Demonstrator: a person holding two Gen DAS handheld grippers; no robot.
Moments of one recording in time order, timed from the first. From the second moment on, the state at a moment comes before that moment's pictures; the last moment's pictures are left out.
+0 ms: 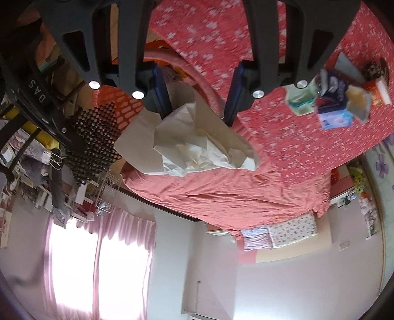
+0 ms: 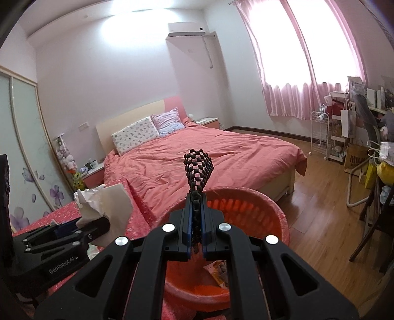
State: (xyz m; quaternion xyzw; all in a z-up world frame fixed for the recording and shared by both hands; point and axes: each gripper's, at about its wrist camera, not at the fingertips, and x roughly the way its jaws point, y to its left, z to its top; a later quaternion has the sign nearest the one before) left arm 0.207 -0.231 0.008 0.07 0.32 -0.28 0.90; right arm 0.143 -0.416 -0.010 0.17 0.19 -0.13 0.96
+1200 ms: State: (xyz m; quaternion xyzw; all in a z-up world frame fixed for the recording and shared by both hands) left arm 0.221 -0.164 -0.032 0.07 0.36 -0.19 0.91; right arm 0.159 -0.404 -0.016 0.17 0.25 -0.12 0.95
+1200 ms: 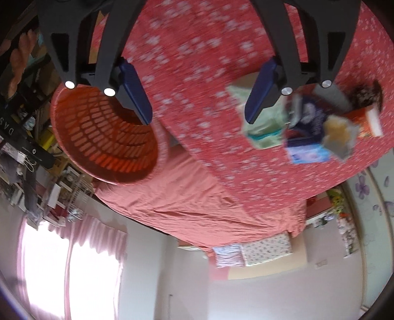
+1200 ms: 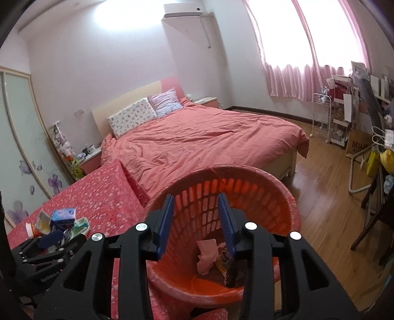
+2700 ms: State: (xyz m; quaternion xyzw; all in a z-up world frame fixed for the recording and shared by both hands) left arm 0.238 0.172 -0.050 -0.05 0.39 0.08 0.92; right arm 0.256 -0.193 -0.067 0.04 0.42 0.03 0.90
